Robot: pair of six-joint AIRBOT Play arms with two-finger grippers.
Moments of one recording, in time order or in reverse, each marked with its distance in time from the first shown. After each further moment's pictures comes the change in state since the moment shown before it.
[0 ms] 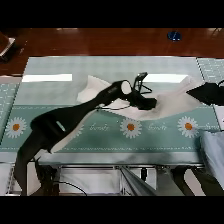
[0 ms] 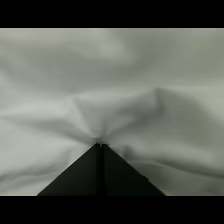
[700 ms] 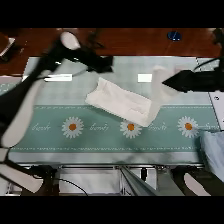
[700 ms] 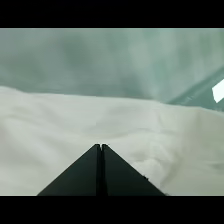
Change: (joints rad) left arm 0.502 0.361 -0.013 0.279 -0.302 -0.045; right arm 0.371 -0.186 0.186 0.022 -0.107 0.083
